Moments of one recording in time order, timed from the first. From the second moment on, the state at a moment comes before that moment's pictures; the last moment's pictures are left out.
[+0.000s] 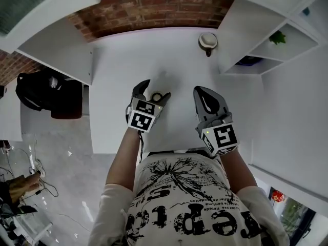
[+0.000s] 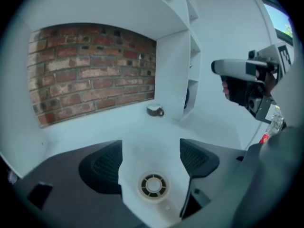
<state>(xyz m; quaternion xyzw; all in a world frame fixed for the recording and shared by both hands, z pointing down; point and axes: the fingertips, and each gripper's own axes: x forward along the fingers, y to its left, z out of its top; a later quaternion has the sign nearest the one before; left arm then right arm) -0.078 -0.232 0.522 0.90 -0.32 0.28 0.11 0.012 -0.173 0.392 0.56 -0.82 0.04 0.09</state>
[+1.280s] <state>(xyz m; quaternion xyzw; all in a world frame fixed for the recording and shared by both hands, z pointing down) -0.188 -0.179 0.282 0.91 -0.40 -0.04 -0.01 -0.027 -0.166 0.311 0.52 -0.85 -0.07 0.02</state>
